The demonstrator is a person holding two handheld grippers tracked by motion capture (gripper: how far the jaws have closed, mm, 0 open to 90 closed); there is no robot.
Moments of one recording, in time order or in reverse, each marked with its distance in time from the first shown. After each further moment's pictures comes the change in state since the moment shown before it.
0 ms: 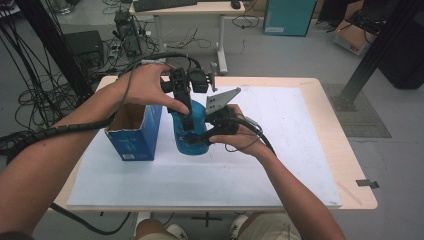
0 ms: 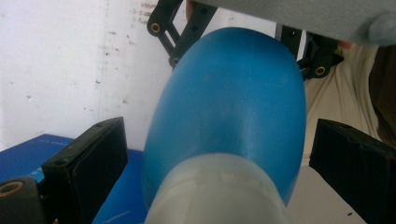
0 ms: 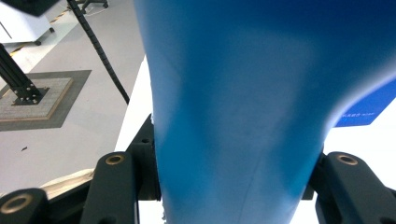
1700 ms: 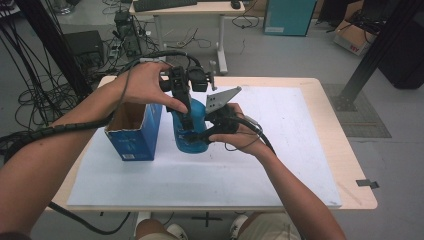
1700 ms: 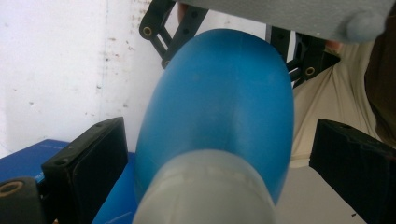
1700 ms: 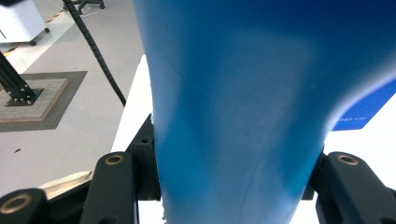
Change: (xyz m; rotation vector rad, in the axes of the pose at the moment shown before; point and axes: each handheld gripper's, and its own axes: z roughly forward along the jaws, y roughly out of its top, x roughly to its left) left arm -0.002 -0.002 -0.004 -0.034 0.003 0.023; right arm 0.000 0.003 -0.001 -0.009 -0.021 -0.015
